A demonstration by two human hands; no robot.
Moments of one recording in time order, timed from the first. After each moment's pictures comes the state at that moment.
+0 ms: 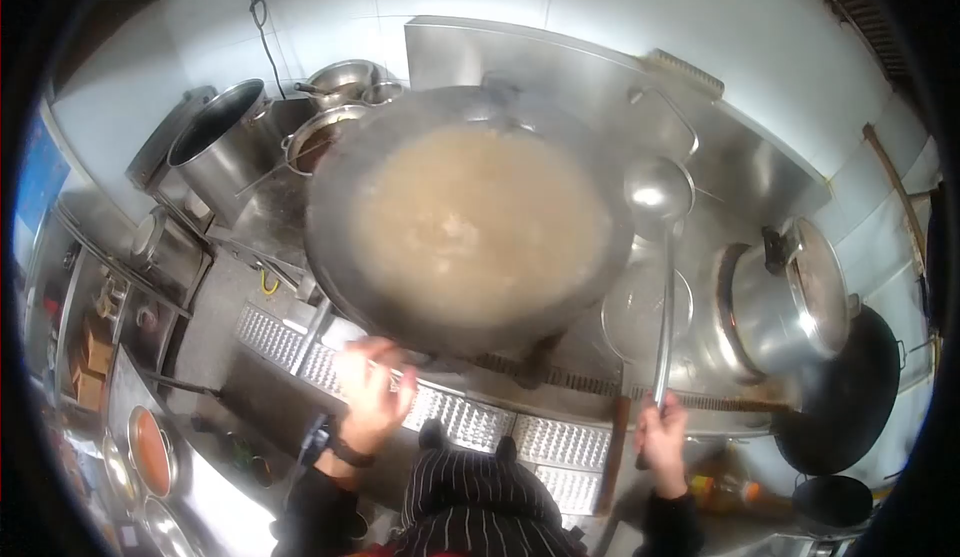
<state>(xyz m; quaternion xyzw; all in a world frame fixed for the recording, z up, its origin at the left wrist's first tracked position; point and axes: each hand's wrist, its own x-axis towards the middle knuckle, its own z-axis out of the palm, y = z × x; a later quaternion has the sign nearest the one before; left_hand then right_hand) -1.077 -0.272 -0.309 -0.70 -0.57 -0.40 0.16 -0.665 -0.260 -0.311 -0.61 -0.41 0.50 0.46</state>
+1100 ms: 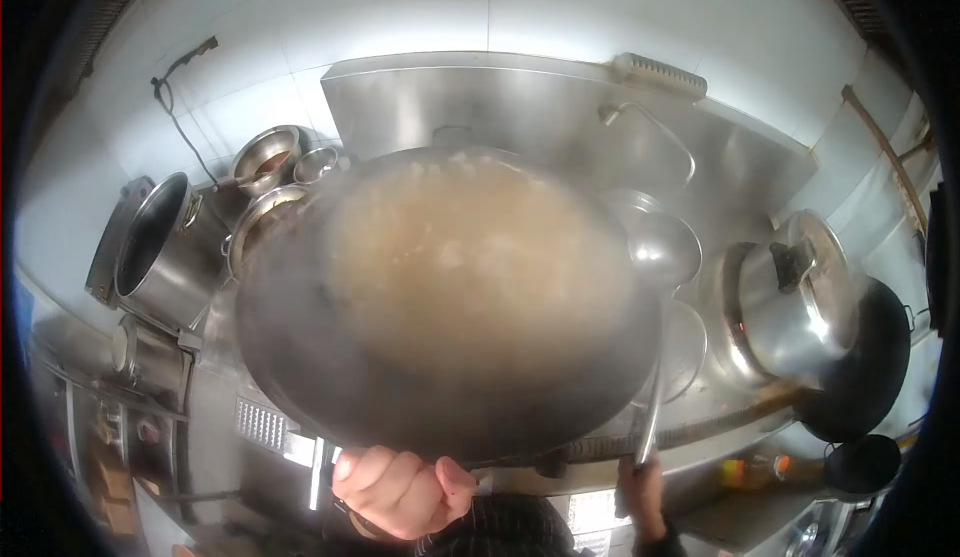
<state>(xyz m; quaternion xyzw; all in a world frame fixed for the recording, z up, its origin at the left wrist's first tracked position) -1.075 -0.101 -0.193 -0.75 -0.42 -0.46 0.22 -0.739 -0.192 -0.378 -0.78 -0.48 0.27 0.32</state>
